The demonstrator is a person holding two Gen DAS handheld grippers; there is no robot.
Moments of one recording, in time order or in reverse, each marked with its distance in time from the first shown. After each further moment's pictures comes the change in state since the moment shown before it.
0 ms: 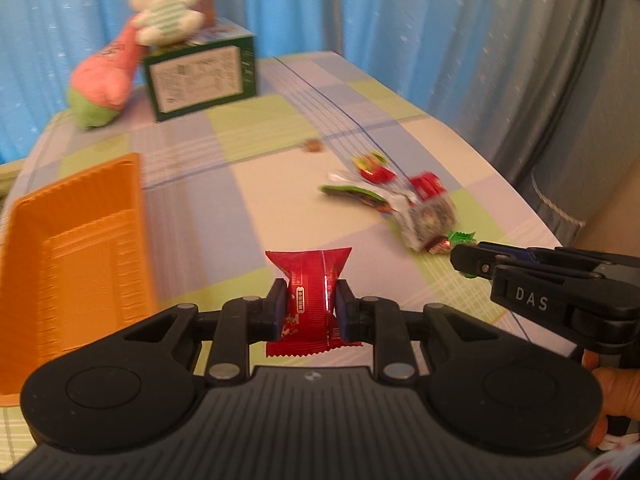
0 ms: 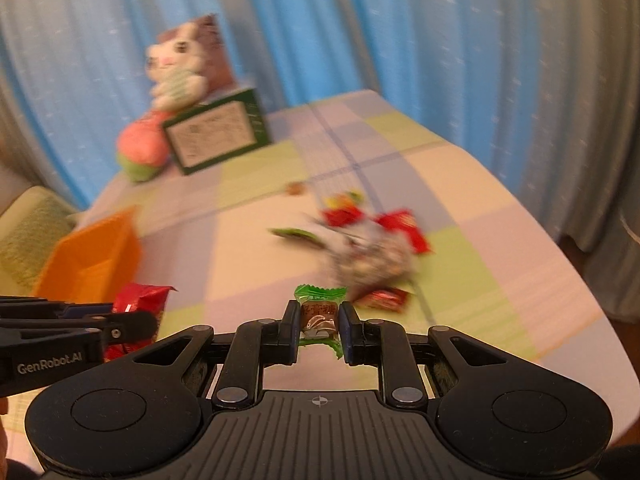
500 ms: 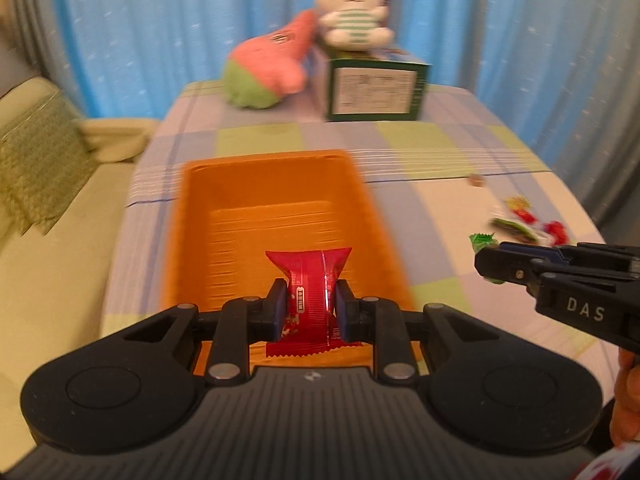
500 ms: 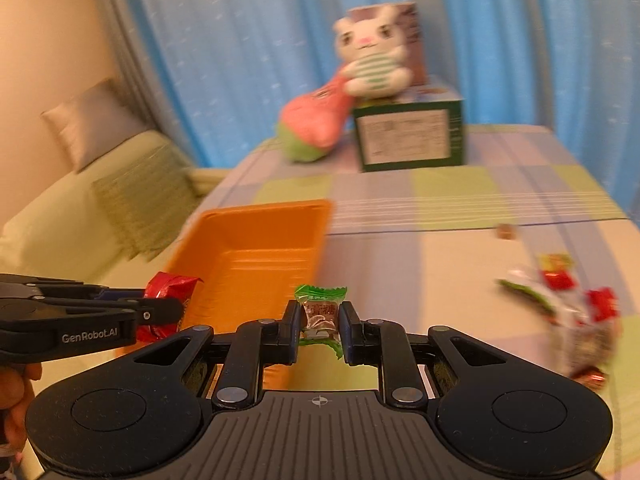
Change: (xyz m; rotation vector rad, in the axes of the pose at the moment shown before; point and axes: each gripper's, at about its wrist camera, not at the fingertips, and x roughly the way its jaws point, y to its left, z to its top) left arm -0.053 0.174 -0.021 -0.204 -0.022 0.185; right arm 0.043 0.158 0.021 -0.232 0.067 0.291
